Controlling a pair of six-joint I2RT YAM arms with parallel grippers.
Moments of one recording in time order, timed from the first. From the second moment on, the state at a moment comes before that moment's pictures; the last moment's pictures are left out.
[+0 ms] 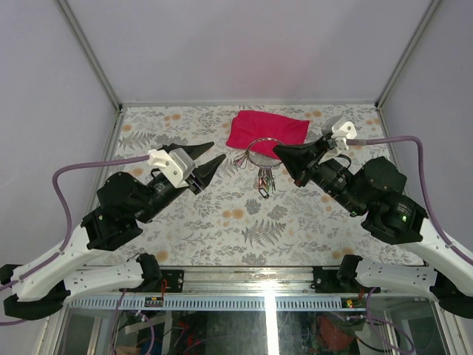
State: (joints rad) left arm -1.06 0.80 1.13 -0.10 -0.20 0.29; right arm 1.06 0.88 1.28 -0.25 0.25 0.04
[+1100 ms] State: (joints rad) left arm -1.06 0.91 1.25 -0.17 -0.07 0.30; right arm 1.06 0.92 1.29 -0.29 0.28 0.05
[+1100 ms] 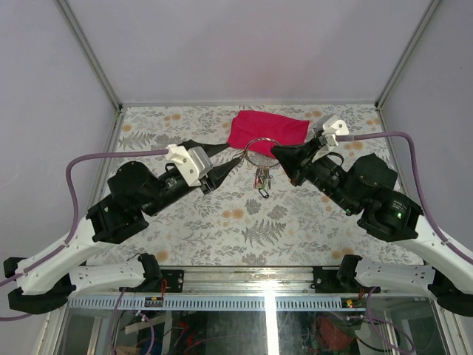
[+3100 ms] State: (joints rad) left arm -1.07 0.82 1.25 -0.19 -0.13 0.18; right arm 1.06 0.76 1.06 -0.11 0.07 -0.24
